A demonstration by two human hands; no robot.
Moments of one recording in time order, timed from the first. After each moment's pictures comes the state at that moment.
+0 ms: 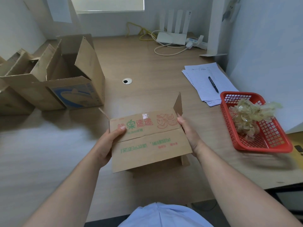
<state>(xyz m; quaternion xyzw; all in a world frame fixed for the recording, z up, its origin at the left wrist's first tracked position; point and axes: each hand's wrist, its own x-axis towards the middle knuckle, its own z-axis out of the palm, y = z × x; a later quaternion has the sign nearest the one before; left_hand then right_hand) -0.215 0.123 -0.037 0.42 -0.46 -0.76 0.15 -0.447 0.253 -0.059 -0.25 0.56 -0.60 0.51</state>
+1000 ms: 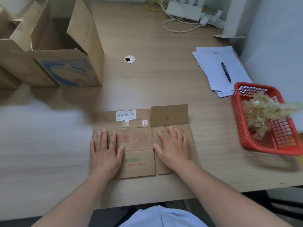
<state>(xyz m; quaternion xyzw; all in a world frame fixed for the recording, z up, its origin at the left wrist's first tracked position) -0.179 0.153 -0.156 0.52 -0.84 -0.10 -0.04 -0.384 0.257 -0.129 -0.48 0.86 0.00 0.16</state>
